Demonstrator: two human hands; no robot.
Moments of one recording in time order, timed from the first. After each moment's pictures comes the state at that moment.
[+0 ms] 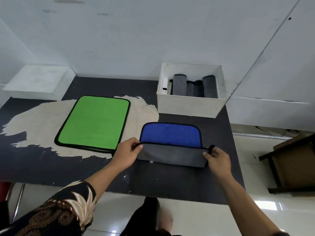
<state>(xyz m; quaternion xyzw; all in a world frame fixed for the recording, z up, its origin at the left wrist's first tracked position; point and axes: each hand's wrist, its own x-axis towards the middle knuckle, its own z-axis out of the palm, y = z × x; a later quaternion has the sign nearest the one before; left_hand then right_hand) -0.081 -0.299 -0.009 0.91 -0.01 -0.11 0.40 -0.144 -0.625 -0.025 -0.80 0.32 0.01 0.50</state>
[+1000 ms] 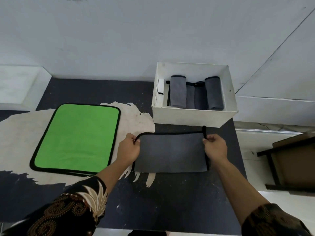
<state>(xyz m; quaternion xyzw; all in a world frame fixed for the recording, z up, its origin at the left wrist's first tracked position) 0.038 -0.337 -0.048 0.91 0.13 -0.14 0.36 -0.005 -0.634 -0.040 -0.79 0.40 0.02 0.46</state>
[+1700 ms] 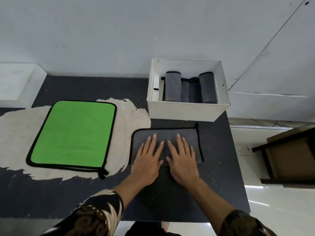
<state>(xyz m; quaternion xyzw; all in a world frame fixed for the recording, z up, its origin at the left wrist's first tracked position) -0.044 -0.383 -0.070 0.96 -0.25 -0.12 0.08 -0.072 -0.551 -0.062 -0.98 0.00 0.12 0.13</state>
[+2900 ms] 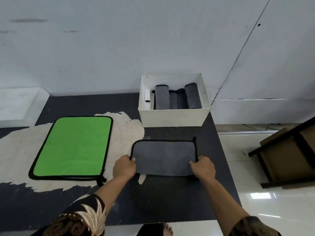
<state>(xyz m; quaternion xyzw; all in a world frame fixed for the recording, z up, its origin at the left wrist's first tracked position) -0.029 -0.349 -0.041 0.94 0.13 -0.20 0.23 -0.095 -0.621 -0.032 -0.84 0.39 0.16 0.34</state>
